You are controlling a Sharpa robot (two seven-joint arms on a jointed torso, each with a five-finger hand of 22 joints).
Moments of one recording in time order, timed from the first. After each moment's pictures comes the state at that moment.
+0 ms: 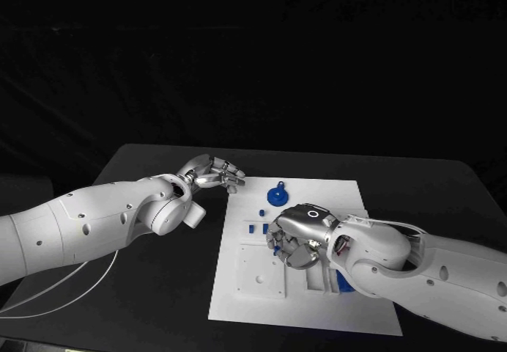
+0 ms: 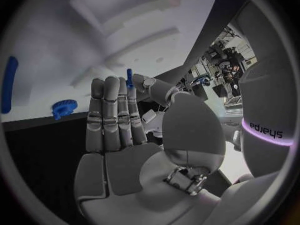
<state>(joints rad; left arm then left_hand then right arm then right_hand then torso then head) 1.31 -0.82 -0.13 1.37 -0.42 -0.27 0.20 1.13 -0.15 0.60 -0.27 0.15 0.87 0.16 0.31 0.48 1.23 0.11 0.12 0.08 1.04 0.04 0.70 0.32 0.04 0.76 -0.05 0.63 1.20 1.21 -0.71 -0.13 1.67 -1.73 -0.24 -0.09 1.14 -0.23 0.89 -0.23 0.26 1.08 0.09 0.34 0.56 1.31 0.04 0.20 0.36 1.28 -0.05 0.67 0.83 0.25 1.10 0.08 0.44 1.29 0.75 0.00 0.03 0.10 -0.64</state>
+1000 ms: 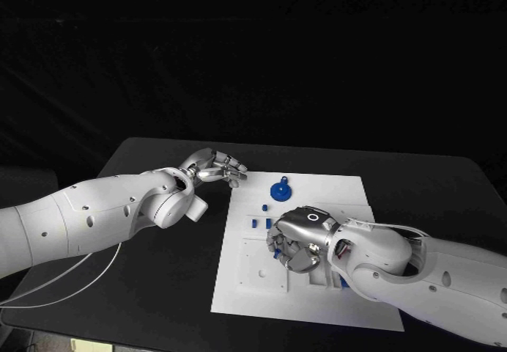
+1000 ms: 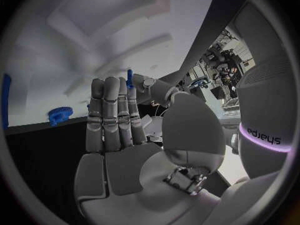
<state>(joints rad) 1.31 -0.82 -0.13 1.37 -0.42 -0.27 0.20 1.13 -0.15 0.60 -0.27 0.15 0.87 0.16 0.31 0.48 1.23 0.11 0.12 0.08 1.04 0.04 0.69 0.33 0.04 0.76 -0.05 0.63 1.20 1.19 -0.71 -0.13 1.69 -1.76 -0.23 -0.09 1.14 -0.23 0.89 -0.24 0.26 1.08 0.09 0.34 0.56 1.31 0.04 0.19 0.37 1.28 -0.05 0.67 0.83 0.25 1.10 0.08 0.44 1.29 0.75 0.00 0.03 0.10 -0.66</state>
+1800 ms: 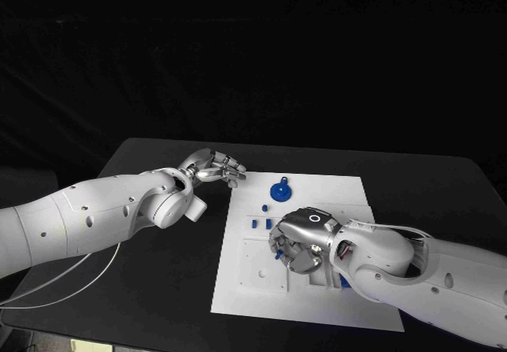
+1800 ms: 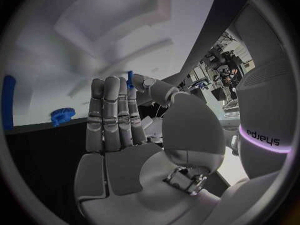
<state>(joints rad) 1.31 -0.82 -0.13 1.36 -0.42 -0.27 0.20 1.13 -0.15 0.60 -0.27 0.15 0.87 0.16 0.31 0.48 1.23 0.11 0.12 0.08 1.04 0.04 0.69 0.33 0.04 0.76 -0.05 0.63 1.20 1.19 -0.71 -0.13 1.69 -1.77 -0.22 -0.10 1.14 -0.23 0.88 -0.24 0.27 1.08 0.09 0.34 0.56 1.31 0.04 0.19 0.37 1.28 -0.05 0.67 0.84 0.25 1.10 0.08 0.44 1.29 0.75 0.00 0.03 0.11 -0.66</state>
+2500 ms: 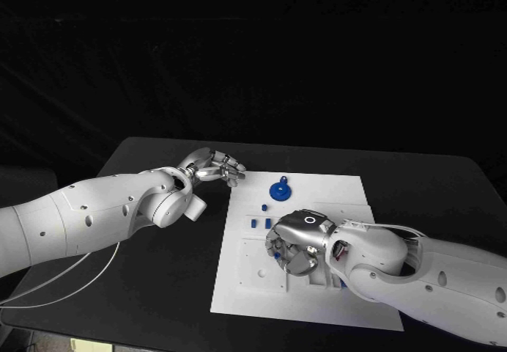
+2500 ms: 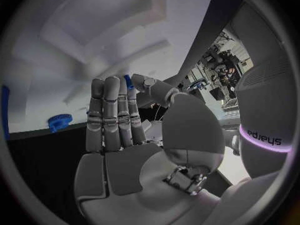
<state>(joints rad) 1.31 -0.82 -0.13 1.36 -0.42 -0.27 0.20 1.13 -0.15 0.60 -0.27 0.15 0.87 0.16 0.31 0.48 1.23 0.11 0.12 0.08 1.04 0.04 0.69 0.34 0.04 0.76 -0.05 0.63 1.20 1.19 -0.70 -0.13 1.68 -1.75 -0.19 -0.09 1.12 -0.21 0.86 -0.26 0.33 1.08 0.09 0.34 0.57 1.31 0.04 0.17 0.38 1.28 -0.06 0.66 0.85 0.25 1.10 0.08 0.44 1.29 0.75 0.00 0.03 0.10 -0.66</state>
